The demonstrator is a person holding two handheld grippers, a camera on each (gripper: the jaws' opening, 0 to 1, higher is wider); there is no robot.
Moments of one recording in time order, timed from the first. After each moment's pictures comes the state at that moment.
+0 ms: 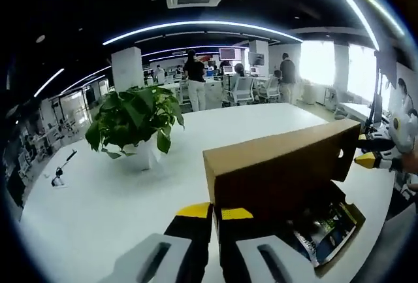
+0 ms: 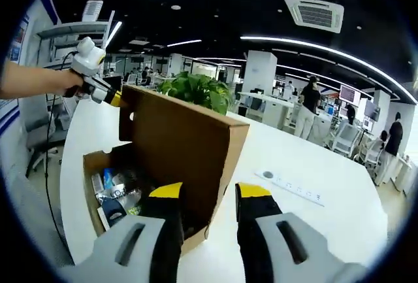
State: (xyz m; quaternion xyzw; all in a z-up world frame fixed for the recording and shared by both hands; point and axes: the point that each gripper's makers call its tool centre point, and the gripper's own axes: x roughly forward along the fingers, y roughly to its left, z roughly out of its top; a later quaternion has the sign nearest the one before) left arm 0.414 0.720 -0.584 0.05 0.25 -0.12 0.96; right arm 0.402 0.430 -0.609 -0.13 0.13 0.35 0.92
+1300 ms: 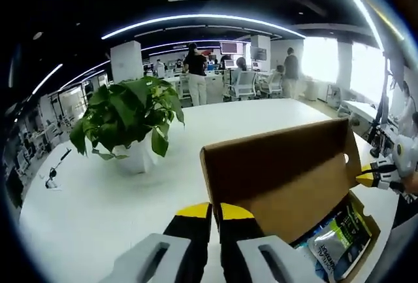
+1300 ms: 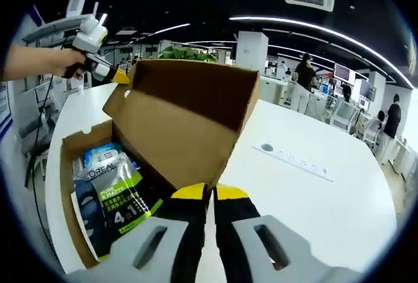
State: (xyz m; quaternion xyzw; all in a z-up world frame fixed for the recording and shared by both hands) left arm 0.470 0.713 -0.612 0.06 0.28 -0.12 0.95; right arm 0.432 0.426 -0.668 -0.12 0.18 0.32 0.92
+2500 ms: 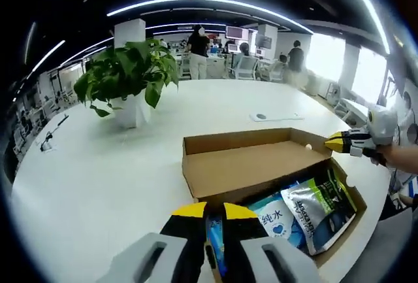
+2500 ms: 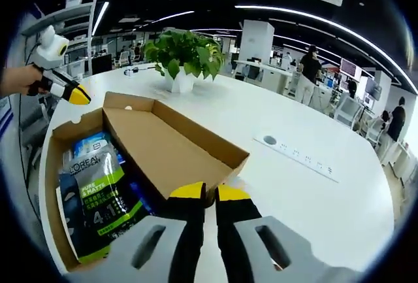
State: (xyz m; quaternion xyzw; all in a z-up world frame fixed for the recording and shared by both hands) left arm 0.381 0.696 -0.665 0.00 0.33 -0.13 0.94; right arm 0.460 0.430 -0.688 -0.14 0.23 0.33 0.91
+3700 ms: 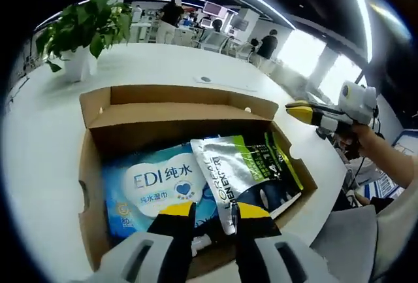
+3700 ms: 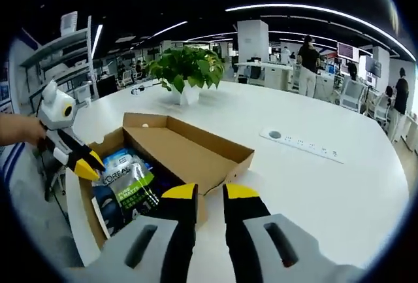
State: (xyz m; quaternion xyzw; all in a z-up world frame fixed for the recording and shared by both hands) left arm 0.314 0.585 -0.711 -0.10 0.42 -0.25 0.87; right arm 0.410 0.411 -0.662 -0.05 0.23 0.35 0.91
